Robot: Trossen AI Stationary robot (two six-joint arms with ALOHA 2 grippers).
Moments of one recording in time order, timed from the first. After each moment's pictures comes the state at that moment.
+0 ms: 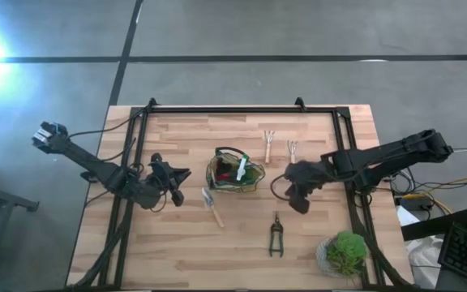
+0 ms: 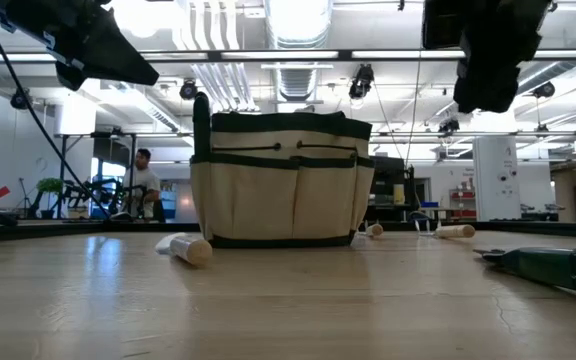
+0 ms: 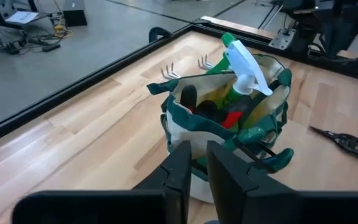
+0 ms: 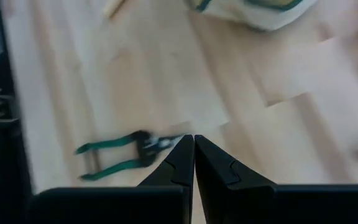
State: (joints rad) left arm -0.50 0.91 0.62 -0.36 -0.94 -0.68; right arm 0.17 1.19 0.87 -0.66 -0.06 0.64
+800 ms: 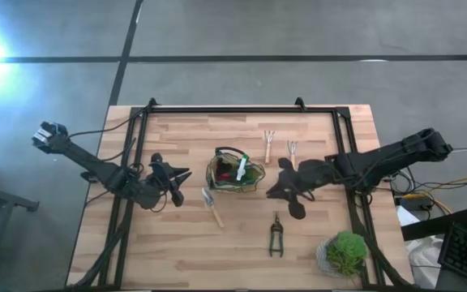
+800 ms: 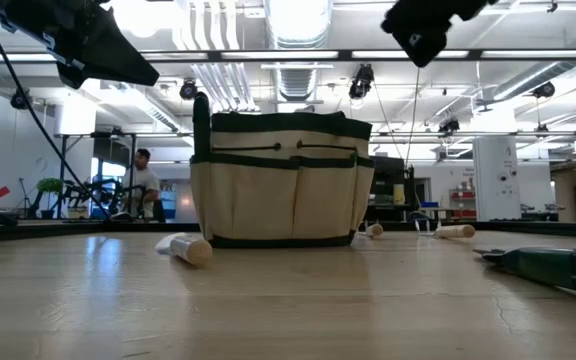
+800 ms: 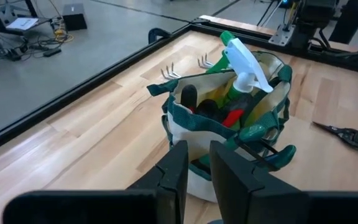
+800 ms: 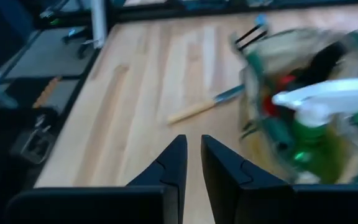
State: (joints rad) left arm -0.50 0.91 0.62 -0.36 -0.94 -0.64; right arm 0.22 1.19 0.86 -0.20 0.01 0.22
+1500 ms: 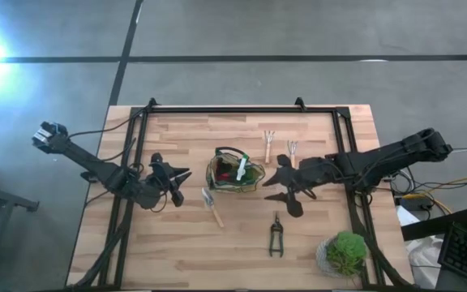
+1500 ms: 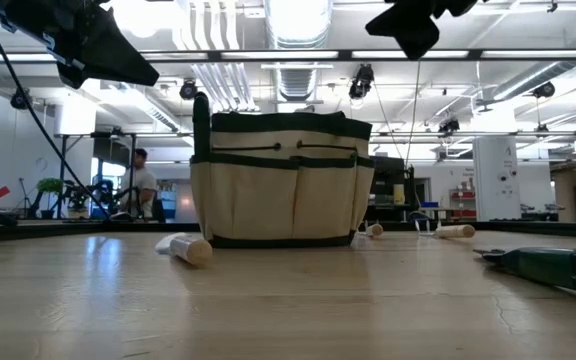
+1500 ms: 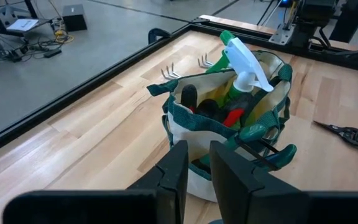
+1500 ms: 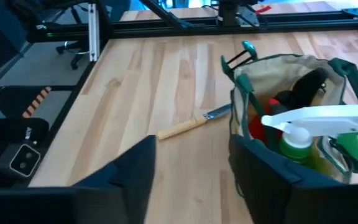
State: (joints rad) left arm -0.50 0.91 0.62 -0.36 -0.94 -0.63; right arm 0.21 1.19 0.87 -0.15 0.04 0.18
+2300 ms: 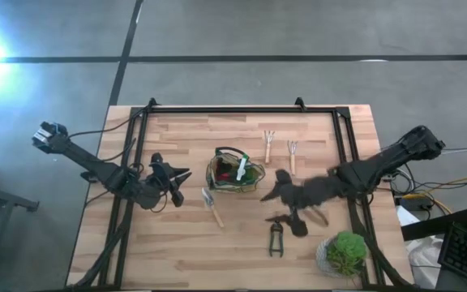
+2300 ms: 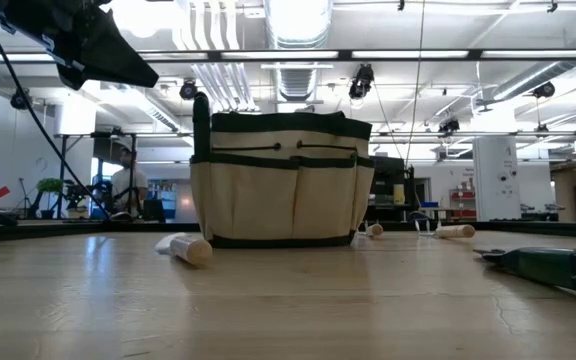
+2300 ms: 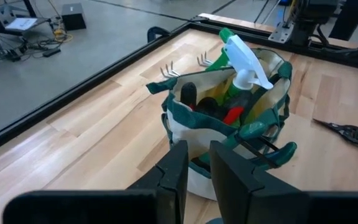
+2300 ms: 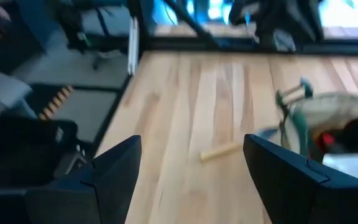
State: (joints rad) left arm -0.50 0.91 0.62 -0.36 -0.93 -0.64; right arm 0.43 1.30 1.08 -0.27 0.17 0.23
